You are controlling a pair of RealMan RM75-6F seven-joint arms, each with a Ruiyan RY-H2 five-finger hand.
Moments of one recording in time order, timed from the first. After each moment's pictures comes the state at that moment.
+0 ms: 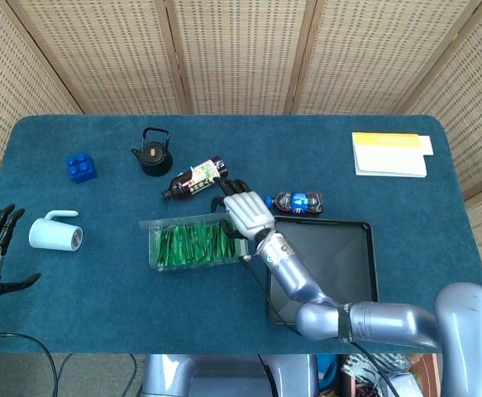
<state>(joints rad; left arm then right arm) -0.16 -0.98 -0.09 -1.81 1.39 1.38 0.06 1.14 -1.58 0.36 -1.60 -0.57 0.92 -0.49</state>
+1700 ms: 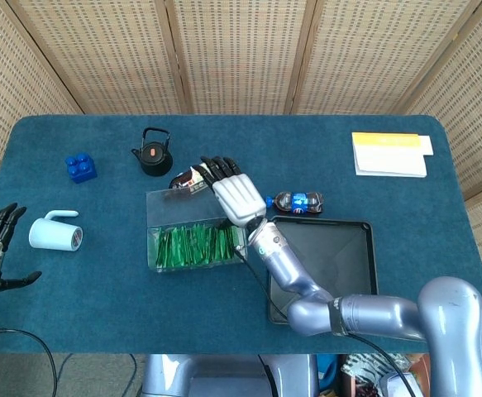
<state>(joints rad) -0.19 -0.97 -0.08 -1.80 1.37 1.34 0.03 1.18 -1.59 0.29 -1.55 -0.79 1.03 -0.39</state>
